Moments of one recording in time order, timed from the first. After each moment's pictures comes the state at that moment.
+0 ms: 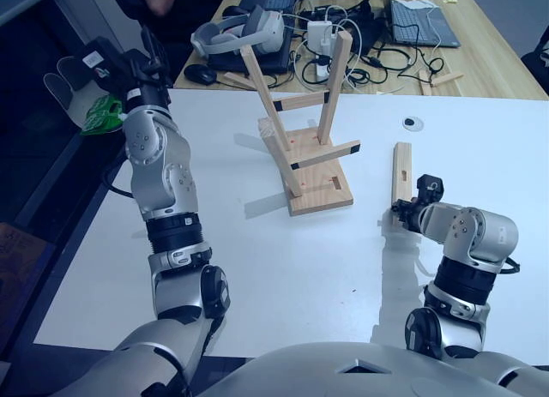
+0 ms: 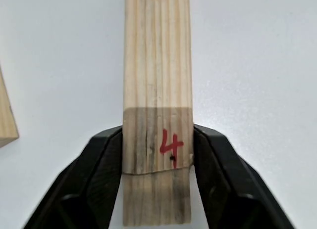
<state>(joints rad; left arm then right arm) -0.61 0.19 0.37 0.13 -0.25 0.14 0.16 -0.33 0.04 -0.32 -0.34 0.11 1.59 -0.08</state>
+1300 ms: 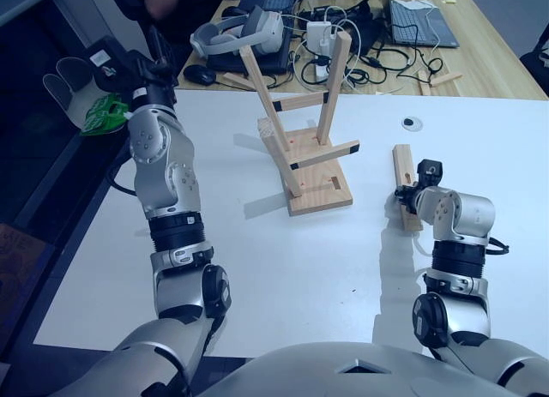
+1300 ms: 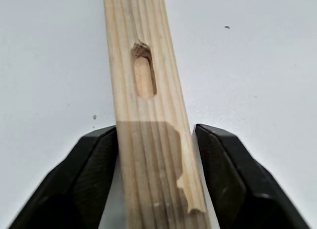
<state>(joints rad) -0.62 0.18 0.35 0.14 -0.27 0.14 0.15 -0.44 -0.02 -0.28 0.02 0.05 1.25 -0.12</state>
